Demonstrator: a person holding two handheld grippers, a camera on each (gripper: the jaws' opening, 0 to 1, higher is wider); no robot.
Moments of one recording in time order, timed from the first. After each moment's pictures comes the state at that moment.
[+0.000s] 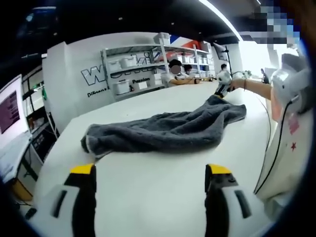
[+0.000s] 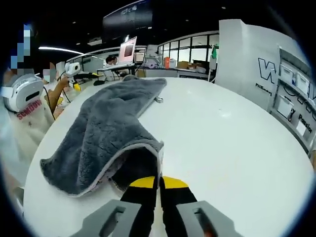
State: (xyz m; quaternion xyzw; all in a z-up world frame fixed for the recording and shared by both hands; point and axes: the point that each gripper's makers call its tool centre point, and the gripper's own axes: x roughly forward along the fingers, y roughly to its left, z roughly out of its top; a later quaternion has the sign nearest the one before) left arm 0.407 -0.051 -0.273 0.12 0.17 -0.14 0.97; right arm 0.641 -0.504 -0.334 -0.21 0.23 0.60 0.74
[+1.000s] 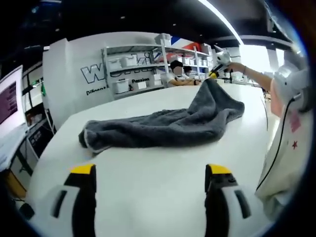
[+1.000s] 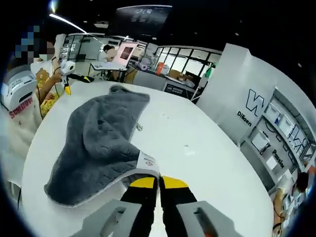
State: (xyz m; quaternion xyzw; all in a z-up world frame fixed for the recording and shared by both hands) left arm 0.408 -0.048 -0.285 0.11 0.17 -0.15 0.97; right arm 0.675 -0.501 -0.201 -0.33 0.13 0.51 0.78
